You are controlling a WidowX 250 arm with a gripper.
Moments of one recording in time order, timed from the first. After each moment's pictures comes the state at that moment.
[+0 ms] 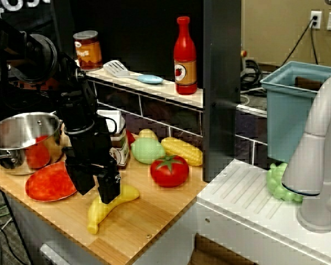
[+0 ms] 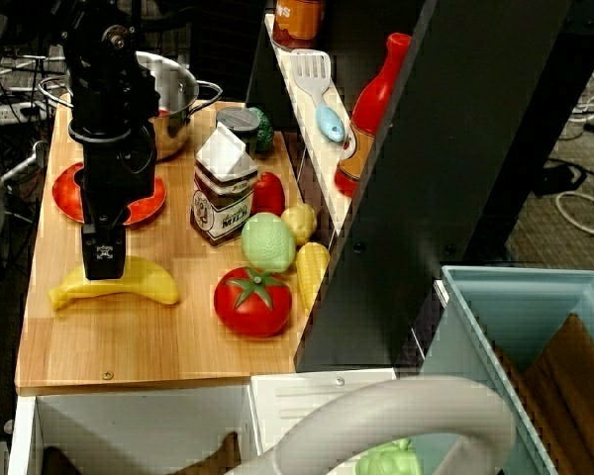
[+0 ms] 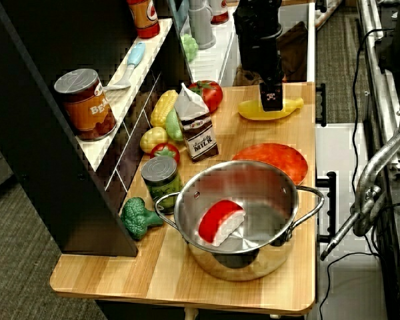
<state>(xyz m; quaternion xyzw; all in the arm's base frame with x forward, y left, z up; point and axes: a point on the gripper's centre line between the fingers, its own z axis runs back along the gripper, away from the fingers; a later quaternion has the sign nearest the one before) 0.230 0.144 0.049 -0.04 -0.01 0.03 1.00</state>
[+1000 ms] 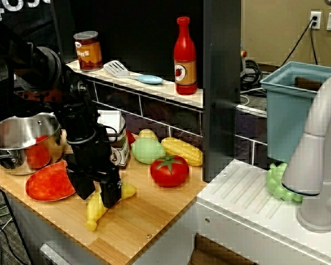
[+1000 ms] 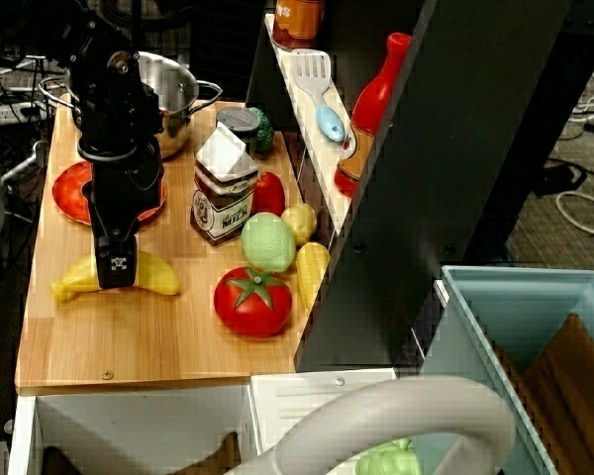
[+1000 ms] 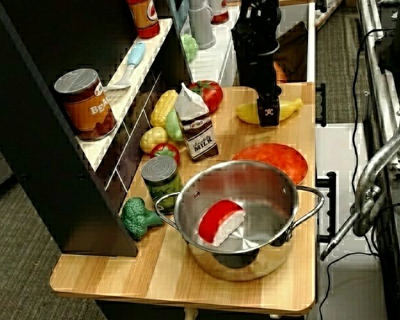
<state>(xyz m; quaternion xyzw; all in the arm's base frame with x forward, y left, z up) 0.237 0.155 0.030 -0.02 -0.02 0.06 1.00</state>
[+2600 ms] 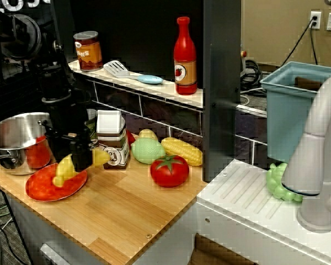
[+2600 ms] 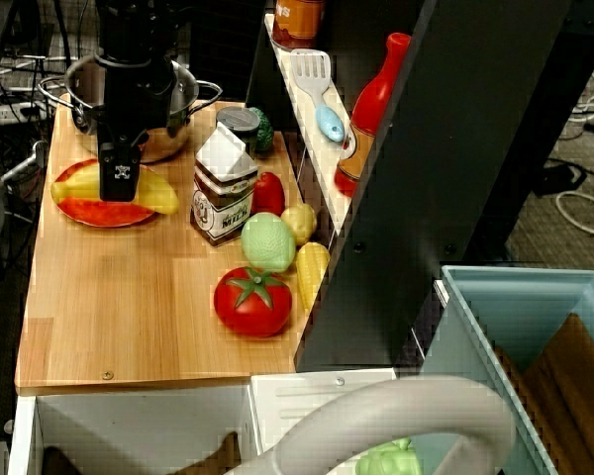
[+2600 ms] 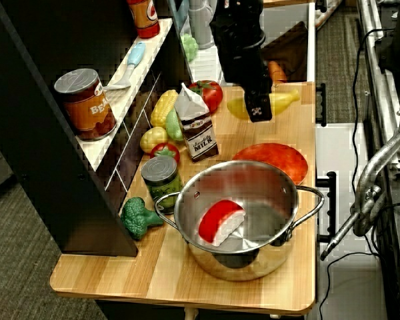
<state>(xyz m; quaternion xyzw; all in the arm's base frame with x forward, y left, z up) 0.239 0.206 0.072 -0.05 0.02 0.03 1.00</state>
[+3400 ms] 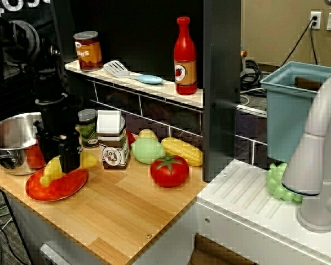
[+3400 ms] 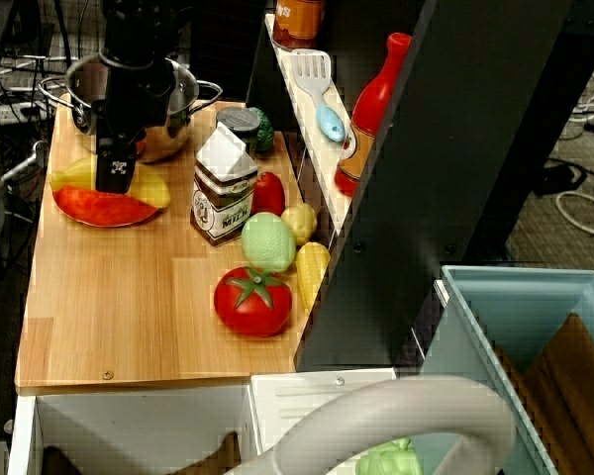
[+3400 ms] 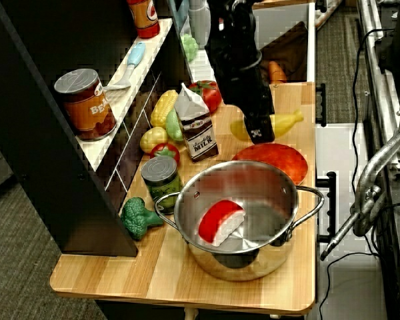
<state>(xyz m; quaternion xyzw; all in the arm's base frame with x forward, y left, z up) 0.235 0.230 0.059 -0.03 0.05 0.02 1.00</state>
